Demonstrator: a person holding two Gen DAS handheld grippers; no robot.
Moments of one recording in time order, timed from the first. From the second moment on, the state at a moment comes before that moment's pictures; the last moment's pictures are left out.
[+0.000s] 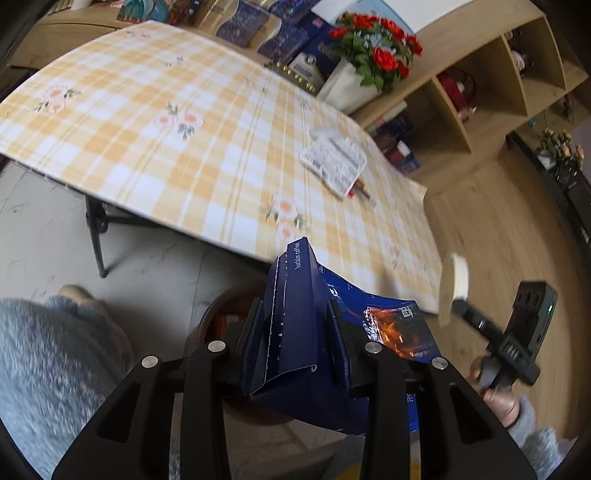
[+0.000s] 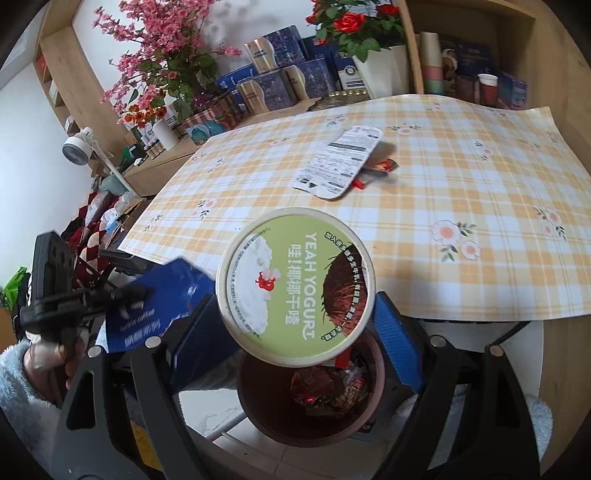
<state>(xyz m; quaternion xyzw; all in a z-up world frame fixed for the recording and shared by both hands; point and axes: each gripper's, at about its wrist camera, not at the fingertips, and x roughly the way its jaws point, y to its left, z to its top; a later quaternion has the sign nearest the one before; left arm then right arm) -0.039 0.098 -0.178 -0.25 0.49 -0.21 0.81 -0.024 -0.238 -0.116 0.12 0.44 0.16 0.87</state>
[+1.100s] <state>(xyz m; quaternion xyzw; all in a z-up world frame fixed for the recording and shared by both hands) 0.022 0.007 -0.277 -0.16 0.59 -0.20 0.76 -0.021 -0.288 -0.163 0.18 0.47 0.12 0.85</state>
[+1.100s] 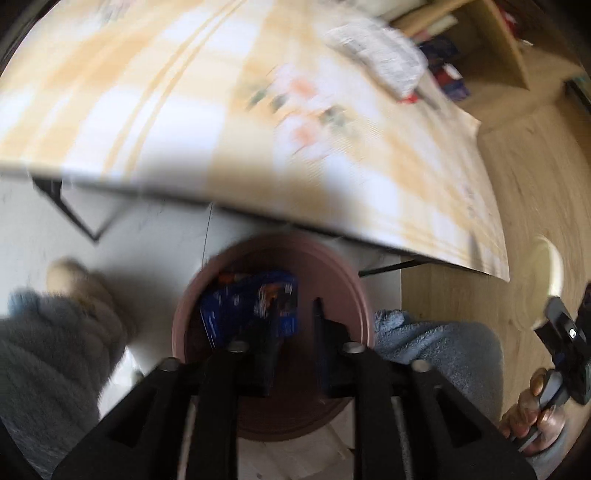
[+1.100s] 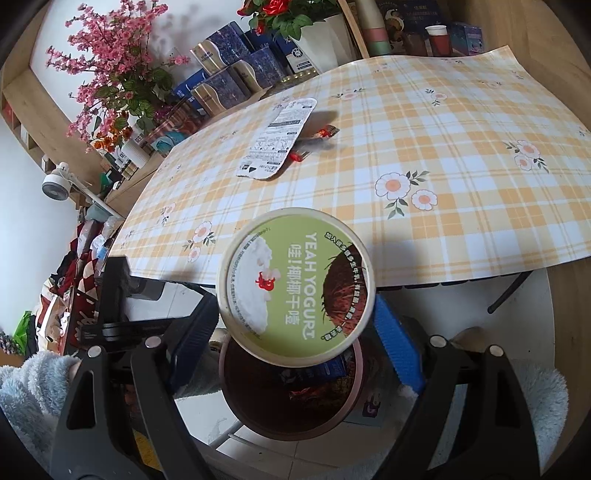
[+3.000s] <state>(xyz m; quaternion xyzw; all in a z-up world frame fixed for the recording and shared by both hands) -0.041 0.044 -0.203 0.03 0.39 -0.19 0.90 -0.025 -0.197 -0.228 0.08 0.53 0.09 0.84</state>
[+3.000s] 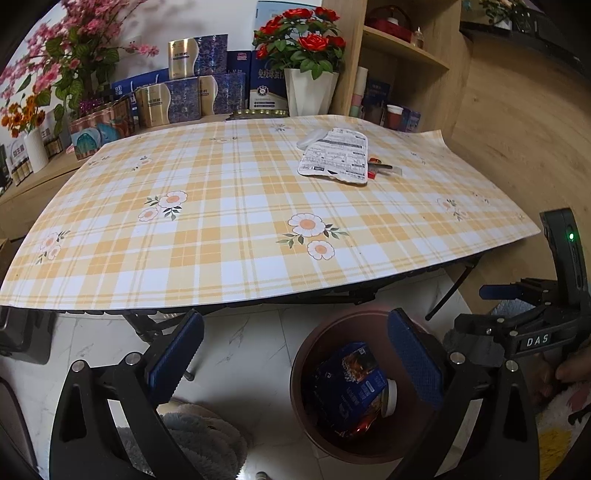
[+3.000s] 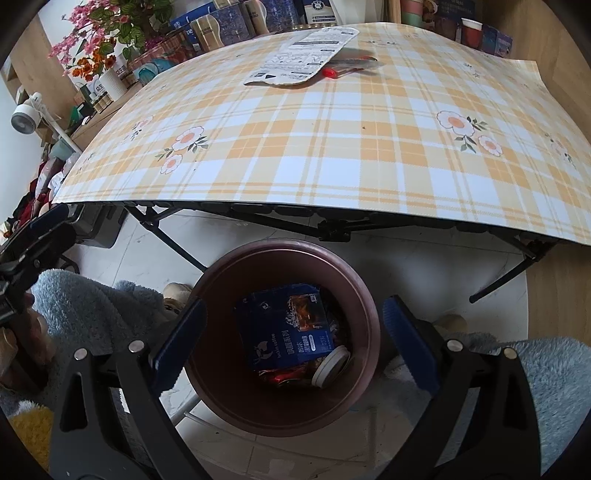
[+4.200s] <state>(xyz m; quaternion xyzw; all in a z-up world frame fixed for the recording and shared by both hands) 0.022 0.061 -0.197 -0.06 0.41 -0.15 0.90 0.211 -0.247 -0.185 0.08 0.45 0.12 0.88</state>
